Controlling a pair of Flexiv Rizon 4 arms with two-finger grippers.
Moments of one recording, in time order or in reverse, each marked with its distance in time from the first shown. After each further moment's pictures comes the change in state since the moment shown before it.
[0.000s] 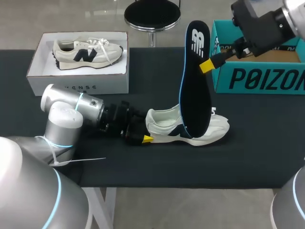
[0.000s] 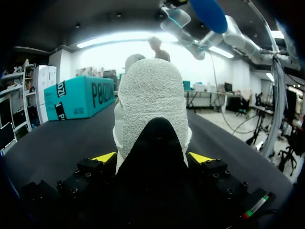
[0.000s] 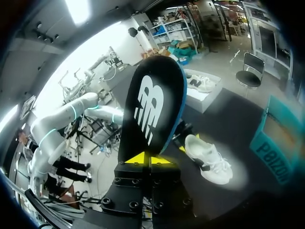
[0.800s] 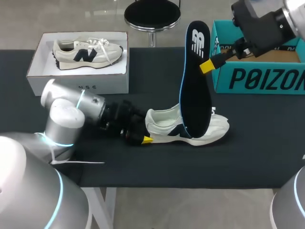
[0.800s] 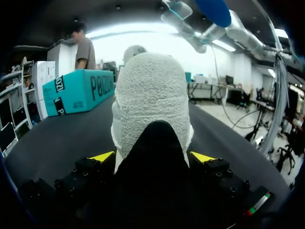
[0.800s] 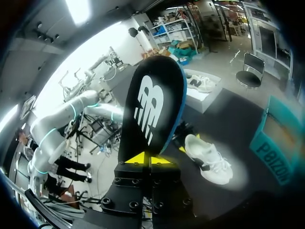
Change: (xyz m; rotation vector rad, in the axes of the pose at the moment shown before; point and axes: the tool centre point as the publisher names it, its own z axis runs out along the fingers) left arm 0.000 0.005 -0.002 -0.105 -0.007 0.005; right arm 0.000 -0.001 0.000 -0.002 0.001 0.000
